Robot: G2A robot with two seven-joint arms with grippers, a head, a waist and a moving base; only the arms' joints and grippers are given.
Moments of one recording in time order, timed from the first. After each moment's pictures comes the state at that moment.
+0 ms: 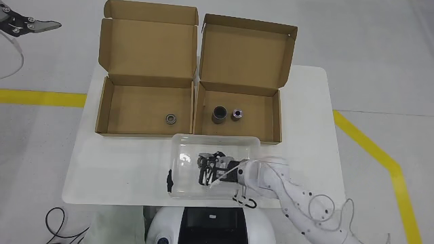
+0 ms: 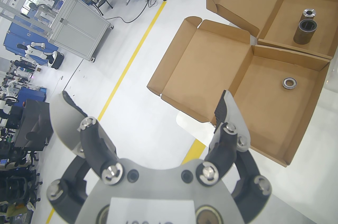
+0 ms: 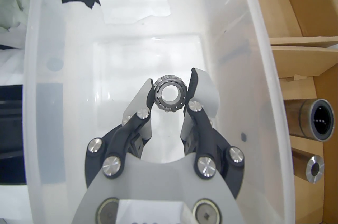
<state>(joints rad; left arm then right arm) 0.47 -0.15 -1.01 -1.52 0.83 -0.88 -0.12 -1.29 -1.25 0.83 -1.65 -1.58 -0.69 0.21</state>
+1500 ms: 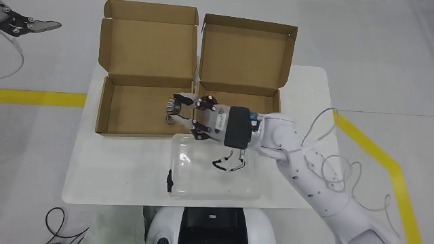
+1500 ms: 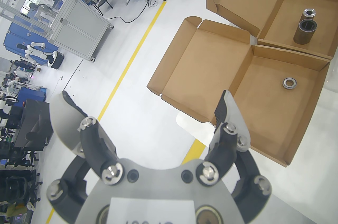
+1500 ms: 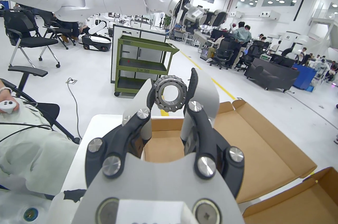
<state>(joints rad) 0.47 -0.15 -1.01 -1.52 0.83 -0.88 -0.12 -0.97 -1.31 0.84 -1.72 -1.26 -0.69 -0.34</state>
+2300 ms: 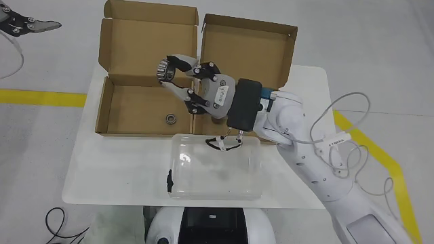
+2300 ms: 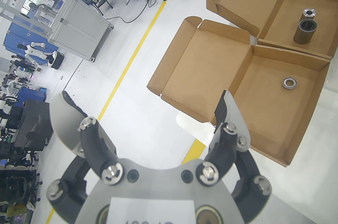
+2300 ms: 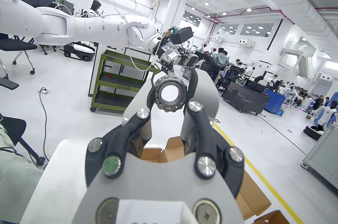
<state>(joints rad) 0.47 -0.15 -1.01 -1.52 0.83 -0.88 -0.12 -0.84 -1.35 0.86 -1.74 -1.23 -0.61 -0.32</state>
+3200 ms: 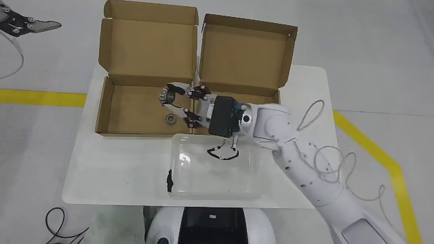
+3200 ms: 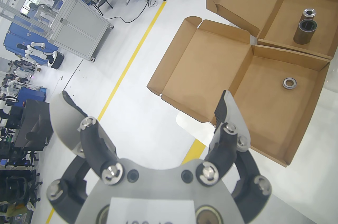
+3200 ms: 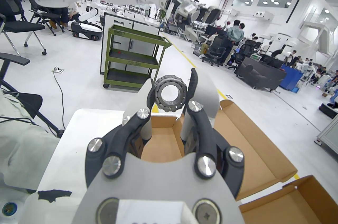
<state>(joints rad) 0.47 -0.15 -1.01 -1.52 0.83 -0.88 -0.12 -0.91 -1.36 0.81 -1.60 -1.32 -0.68 -0.29</state>
